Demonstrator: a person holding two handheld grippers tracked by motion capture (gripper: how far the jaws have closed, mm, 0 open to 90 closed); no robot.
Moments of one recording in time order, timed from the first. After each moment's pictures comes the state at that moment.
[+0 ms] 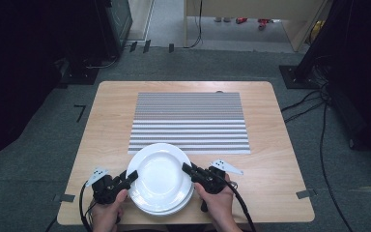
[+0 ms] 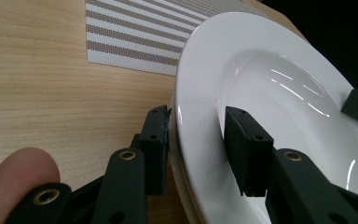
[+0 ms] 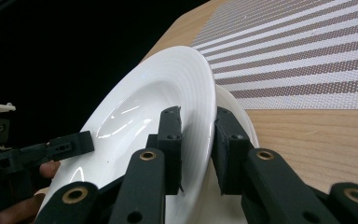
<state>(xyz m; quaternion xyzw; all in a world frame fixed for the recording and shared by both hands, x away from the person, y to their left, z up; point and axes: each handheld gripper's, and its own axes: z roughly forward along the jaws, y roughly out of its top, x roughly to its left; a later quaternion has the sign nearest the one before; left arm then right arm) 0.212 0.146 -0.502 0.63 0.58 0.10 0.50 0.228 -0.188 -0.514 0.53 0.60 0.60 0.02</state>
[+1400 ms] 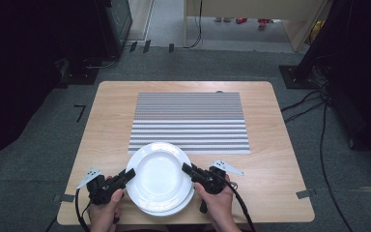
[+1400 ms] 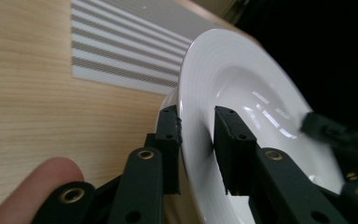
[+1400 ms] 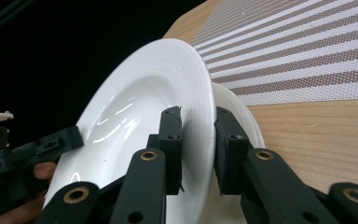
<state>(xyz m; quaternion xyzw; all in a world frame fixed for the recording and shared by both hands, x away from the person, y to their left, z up) 0.209 0.157 -0.495 0.60 0.57 0.06 0.56 0.227 -0.189 -0.516 0.55 0.58 0.60 0.01</state>
